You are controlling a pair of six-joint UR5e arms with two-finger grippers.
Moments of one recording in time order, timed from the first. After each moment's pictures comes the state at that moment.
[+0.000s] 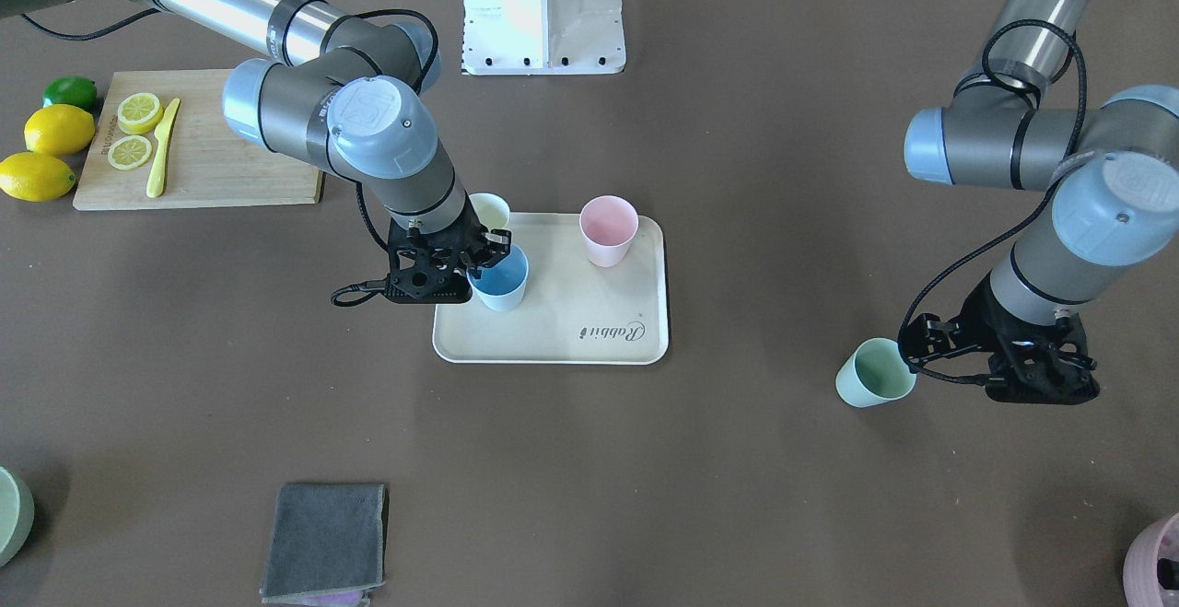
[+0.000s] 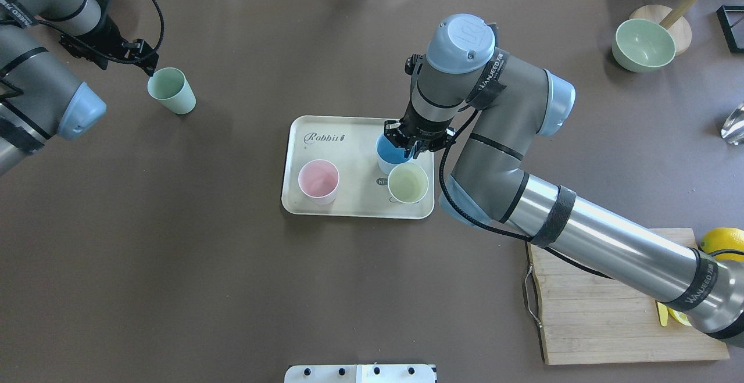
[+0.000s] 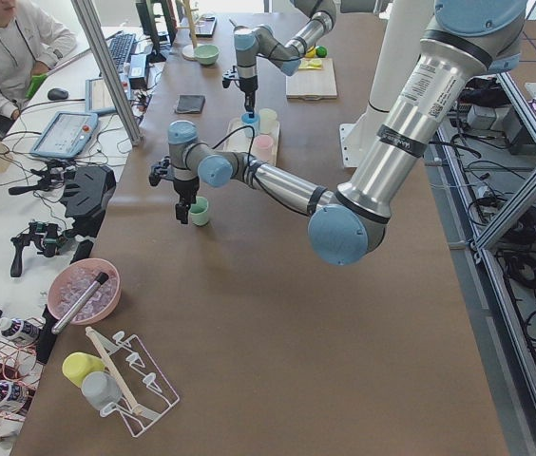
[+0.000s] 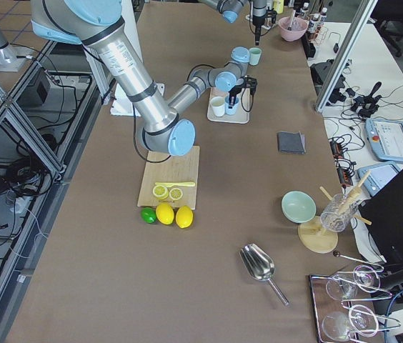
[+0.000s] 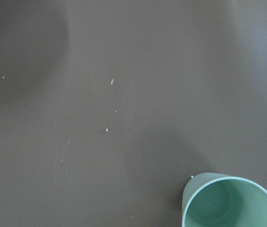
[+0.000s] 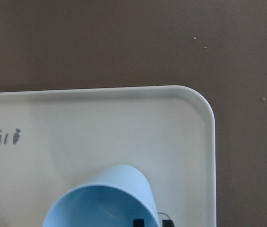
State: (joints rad) left arm -1.05 -2.07 -1.39 -1.78 -2.08 -0.62; right arm 0.66 -0.84 1.47 -1.45 2.10 1.19
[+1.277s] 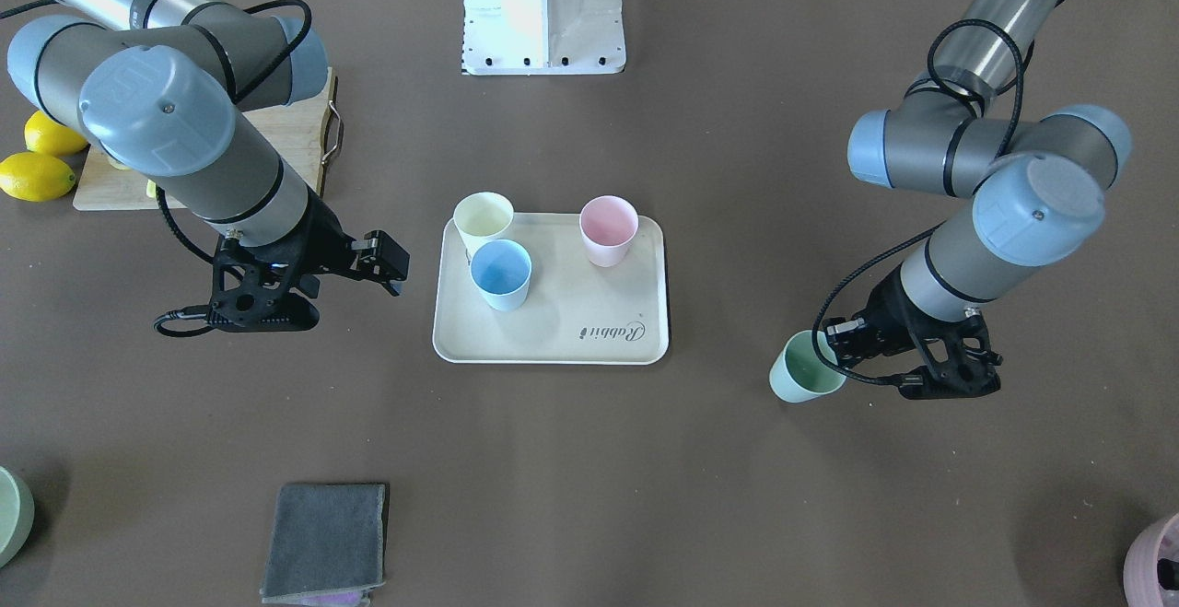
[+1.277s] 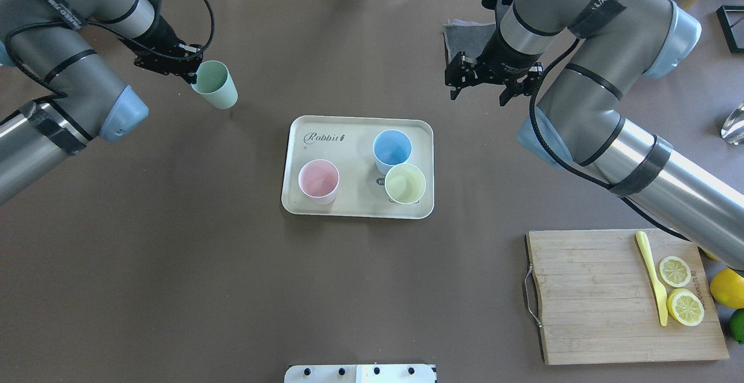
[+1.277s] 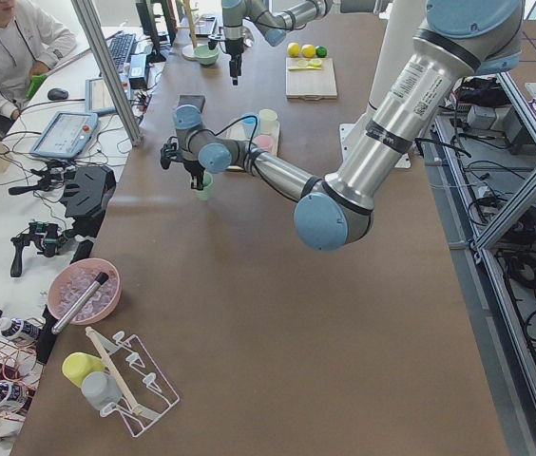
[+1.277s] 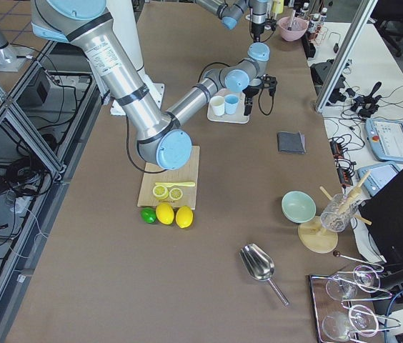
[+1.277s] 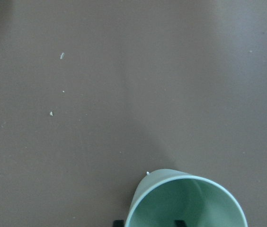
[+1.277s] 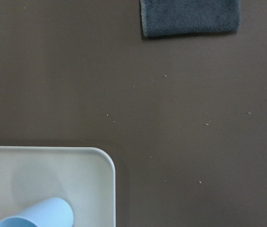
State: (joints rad) left arm -0.97 -2.18 -1.40 -1.84 -2.22 -0.94; right arm 0.88 -0.96 1.62 -1.54 2.22 0.99
